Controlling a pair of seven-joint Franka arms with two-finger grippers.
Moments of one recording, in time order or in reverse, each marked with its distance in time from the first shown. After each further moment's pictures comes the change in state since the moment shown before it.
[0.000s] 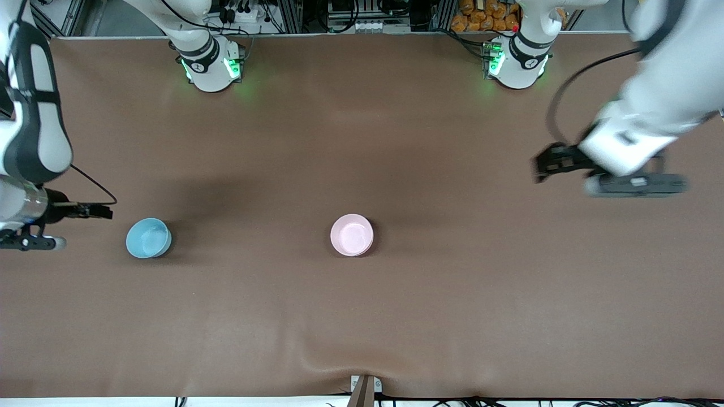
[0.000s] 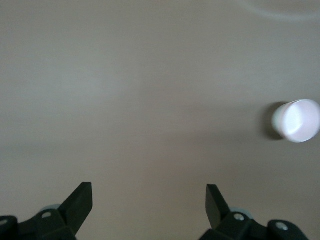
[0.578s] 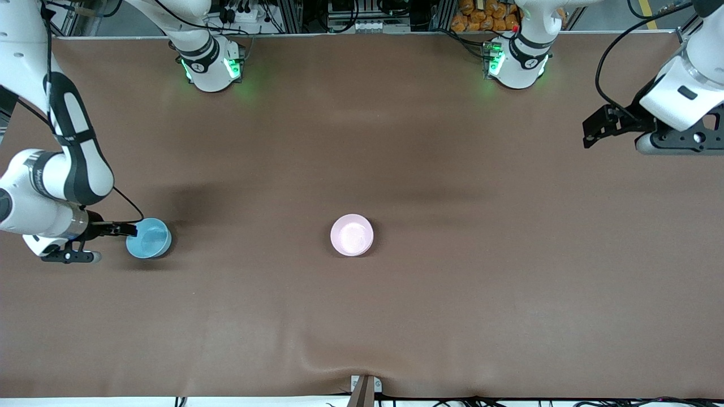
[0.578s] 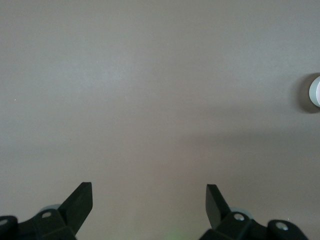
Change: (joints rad) left arm 0.078 -0.206 -0.002 -0.213 0.000 -0.023 0.072; right arm -0.025 0.167 -0.001 -0.078 -0.020 0.299 -0.002
